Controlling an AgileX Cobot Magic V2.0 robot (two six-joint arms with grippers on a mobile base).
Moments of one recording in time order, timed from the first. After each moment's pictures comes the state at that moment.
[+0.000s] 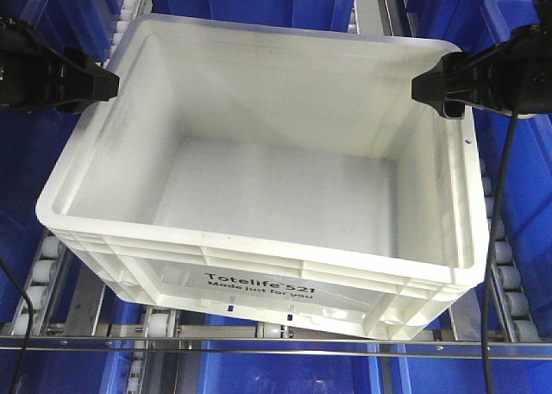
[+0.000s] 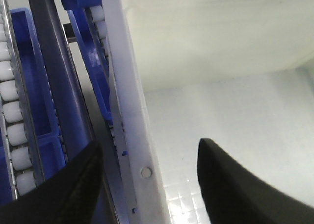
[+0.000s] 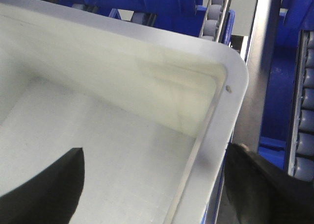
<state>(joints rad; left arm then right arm) -0.16 1.28 -1.14 -0.34 0.70 0.32 0.16 1.21 -1.06 0.31 0.61 -0.26</state>
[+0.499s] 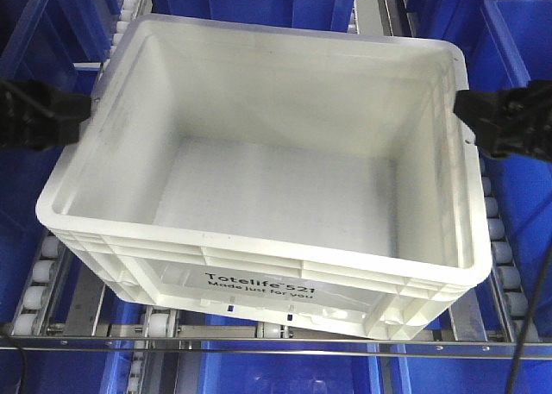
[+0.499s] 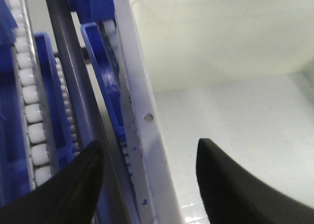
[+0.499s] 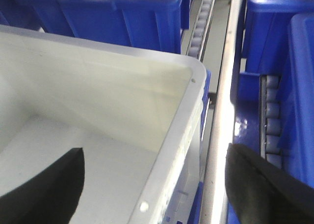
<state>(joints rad) -0.16 1.01 -0.88 -0.34 0.54 0.36 0.16 0.87 -0.74 0.32 0.36 -0.27</state>
